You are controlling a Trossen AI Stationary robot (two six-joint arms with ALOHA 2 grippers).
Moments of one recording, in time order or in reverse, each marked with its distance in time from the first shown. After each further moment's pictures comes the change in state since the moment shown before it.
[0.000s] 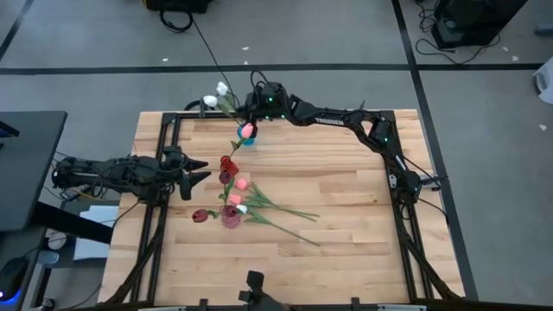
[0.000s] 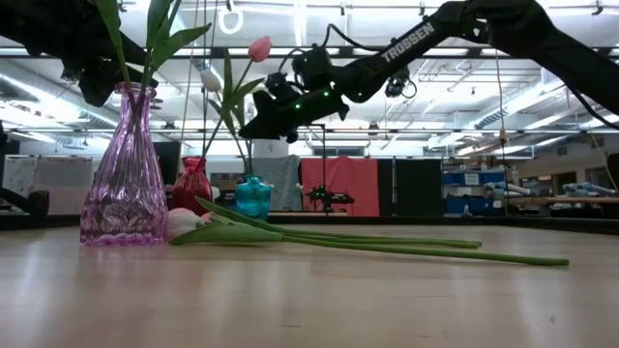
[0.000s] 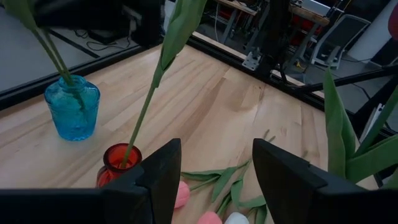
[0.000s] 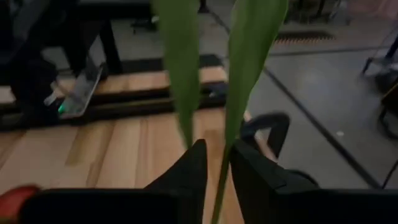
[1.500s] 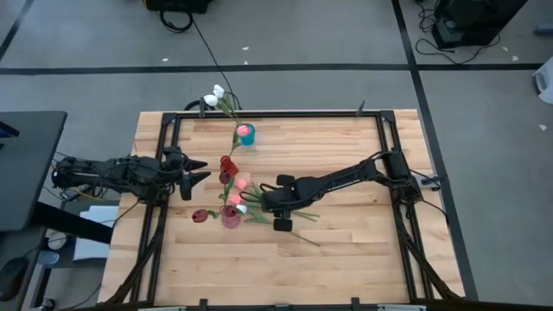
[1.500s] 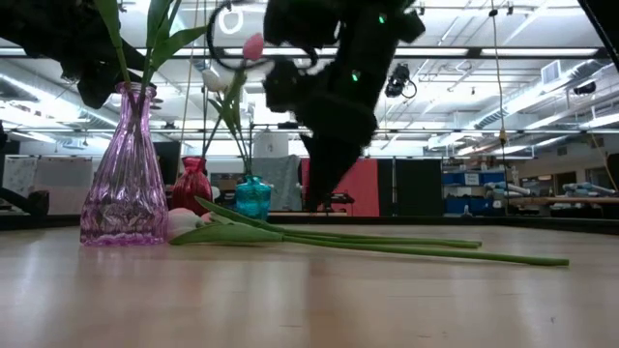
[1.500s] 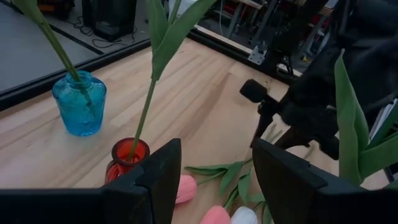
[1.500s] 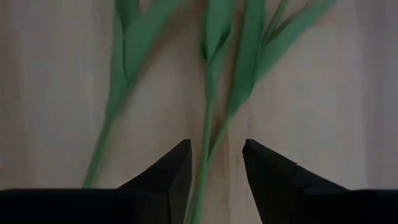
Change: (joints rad) left arm -0.001 0.000 0.000 -0.029 -0.012 0.007; right arm 0.627 -0.184 -0.299 -0.811 0.459 0.283
